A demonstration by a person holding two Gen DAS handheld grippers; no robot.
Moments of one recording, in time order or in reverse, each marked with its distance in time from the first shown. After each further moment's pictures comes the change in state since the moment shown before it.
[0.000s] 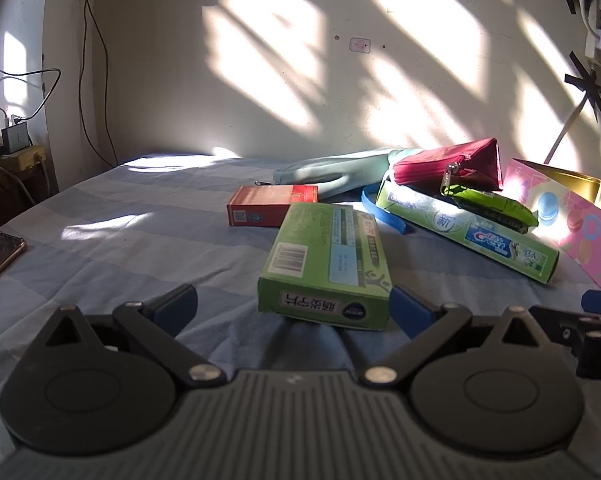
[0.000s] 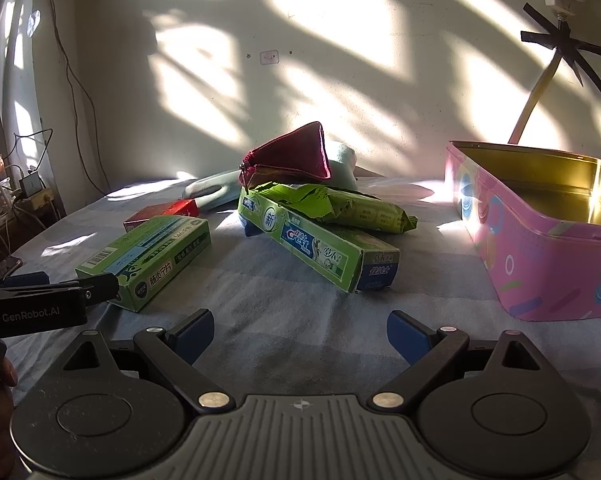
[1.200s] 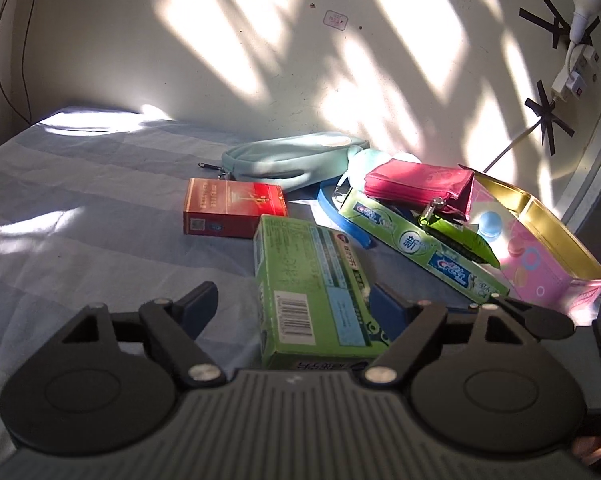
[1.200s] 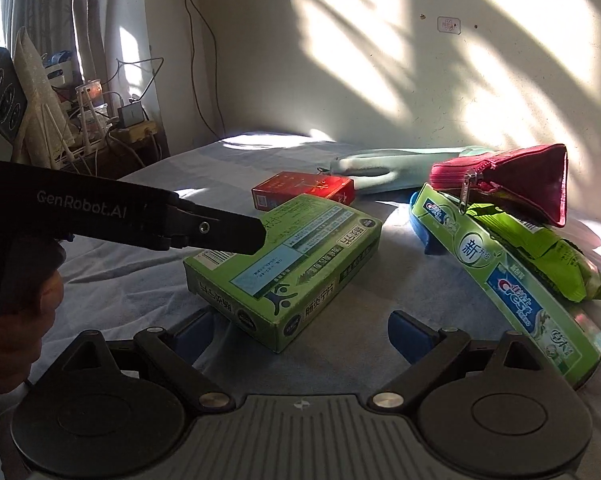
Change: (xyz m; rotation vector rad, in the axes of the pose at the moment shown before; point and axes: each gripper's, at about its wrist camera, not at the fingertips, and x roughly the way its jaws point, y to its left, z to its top) left arm 0.056 0.058 0.049 -0.097 0.200 -0.361; right arm 0.075 0.086 0.035 -0.226 0.159 0.314
